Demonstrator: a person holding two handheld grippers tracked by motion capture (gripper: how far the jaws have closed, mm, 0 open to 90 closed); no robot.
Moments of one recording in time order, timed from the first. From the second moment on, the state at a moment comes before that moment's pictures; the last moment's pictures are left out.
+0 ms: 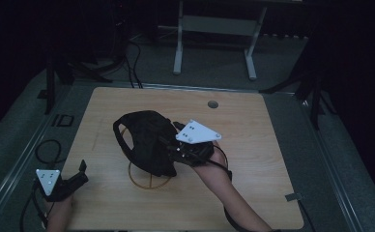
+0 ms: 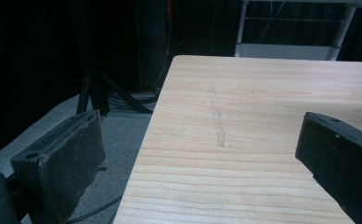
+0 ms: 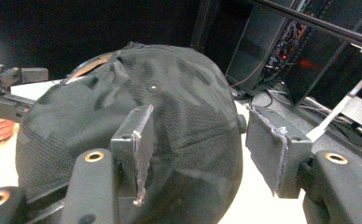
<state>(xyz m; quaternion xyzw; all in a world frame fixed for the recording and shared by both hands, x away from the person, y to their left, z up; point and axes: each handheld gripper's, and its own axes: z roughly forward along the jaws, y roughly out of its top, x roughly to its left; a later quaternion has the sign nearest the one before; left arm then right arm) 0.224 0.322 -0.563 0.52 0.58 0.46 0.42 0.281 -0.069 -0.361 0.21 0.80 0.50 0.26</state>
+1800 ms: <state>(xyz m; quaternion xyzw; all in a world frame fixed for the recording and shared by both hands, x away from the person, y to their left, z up) 0.224 0.320 -0.563 0.52 0.58 0.47 0.41 0.322 -0.305 -0.488 0.44 0.73 0.42 0.31</state>
